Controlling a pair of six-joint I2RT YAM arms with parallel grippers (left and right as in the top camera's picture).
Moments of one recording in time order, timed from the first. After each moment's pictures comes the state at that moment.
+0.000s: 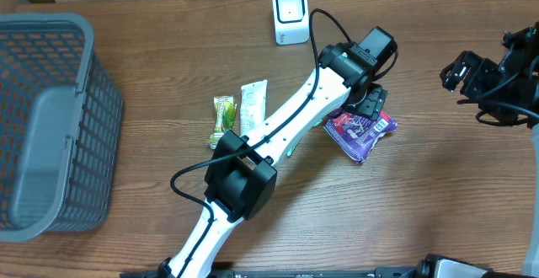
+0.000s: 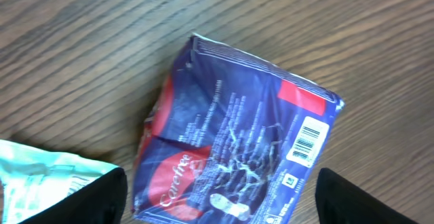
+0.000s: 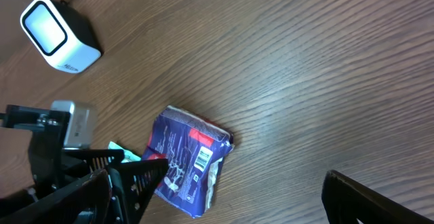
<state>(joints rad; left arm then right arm) -0.76 2.35 2.25 -1.15 0.08 -0.39 -0.24 1.42 1.51 -1.15 -0.25 0.30</state>
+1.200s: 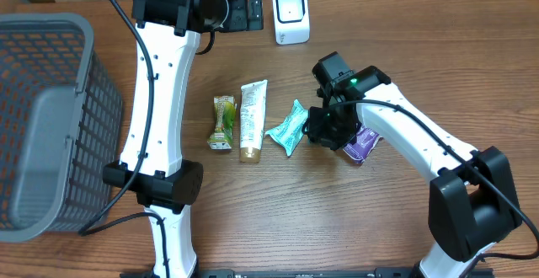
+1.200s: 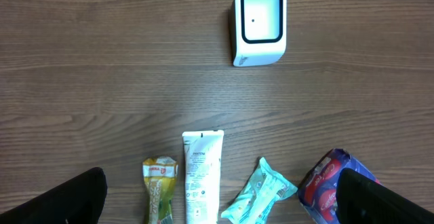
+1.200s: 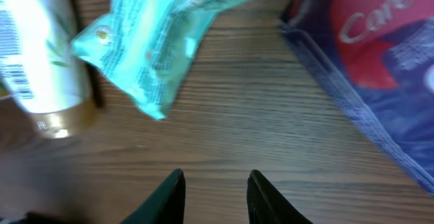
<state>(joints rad) -0.26 2.13 2.68 -1.52 0.00 -0.30 0.50 1.85 1.41 -1.04 -0.28 0.59</state>
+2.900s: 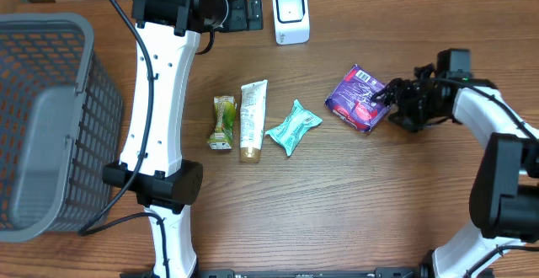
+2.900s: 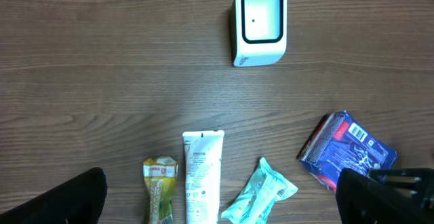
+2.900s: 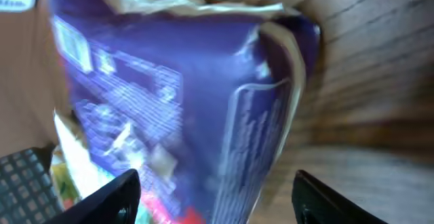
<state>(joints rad) -0.26 2.13 2.68 -1.52 0.00 -0.30 -0.11 1.89 1.15 -0.56 -0.61 0.51</state>
